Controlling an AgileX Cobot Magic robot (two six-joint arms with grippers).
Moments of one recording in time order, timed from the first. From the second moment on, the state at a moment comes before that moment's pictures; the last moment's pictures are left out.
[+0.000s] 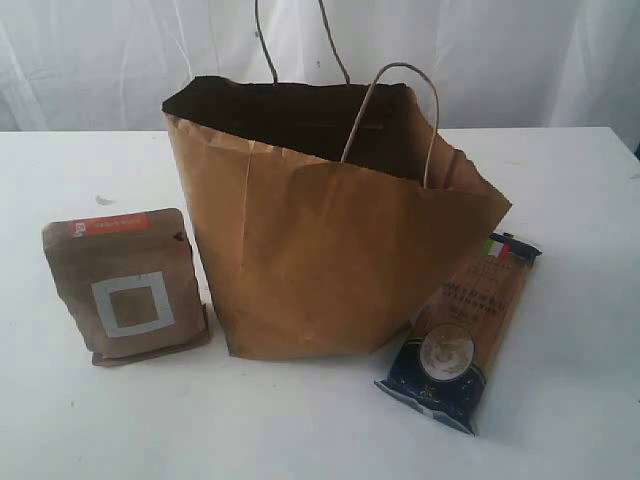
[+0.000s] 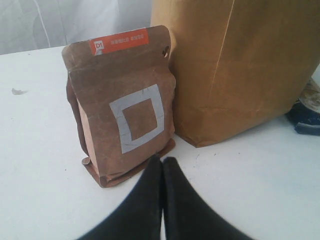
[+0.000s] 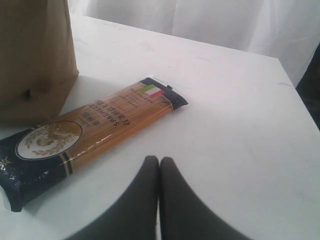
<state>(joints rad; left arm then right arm) -0.48 0.01 0.02 -0.23 0.26 0.18 0.19 0.01 0.00 -0.15 0.36 0.01</state>
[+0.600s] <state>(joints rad) -0.54 0.02 -0.36 -0.07 0.49 -0.52 0.19 0.01 0.00 -0.15 0.36 0.01</state>
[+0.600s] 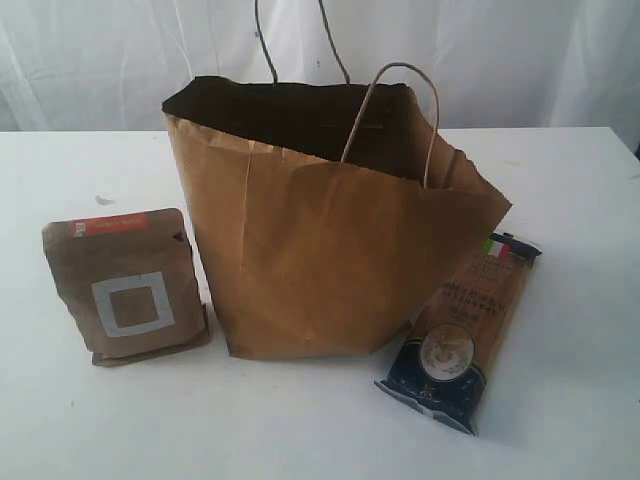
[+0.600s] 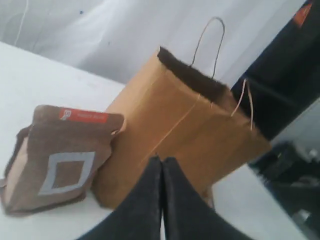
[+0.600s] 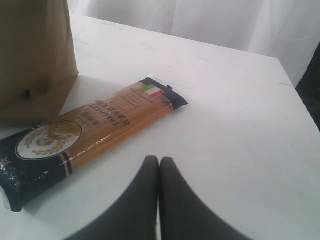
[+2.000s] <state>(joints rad) -0.44 1.42 -1.24 0.04 1.08 0.67 0.19 0.01 0.00 -0.15 0.36 0.01</state>
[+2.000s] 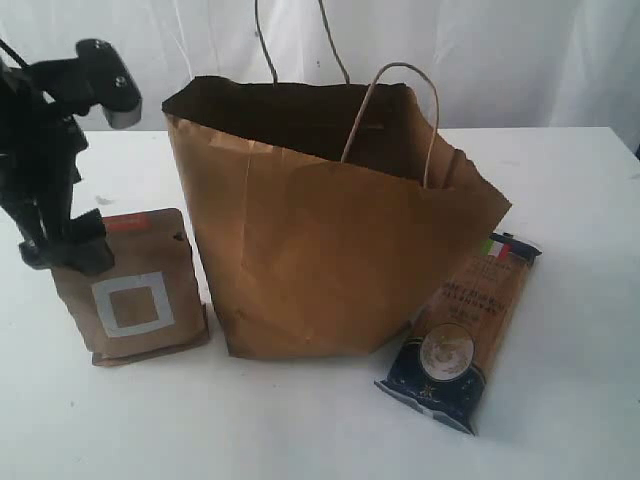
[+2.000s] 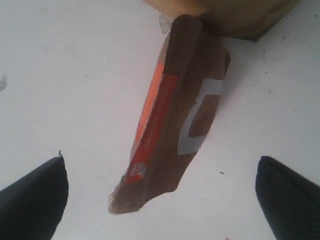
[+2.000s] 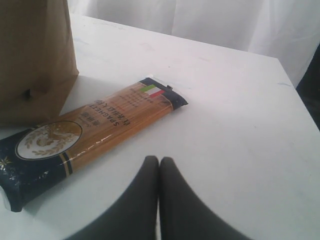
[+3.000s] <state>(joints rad) -0.40 1.62 -1.23 -0.03 1.03 0.75 0.19 0.01 0.00 -0.15 0.36 0.01</state>
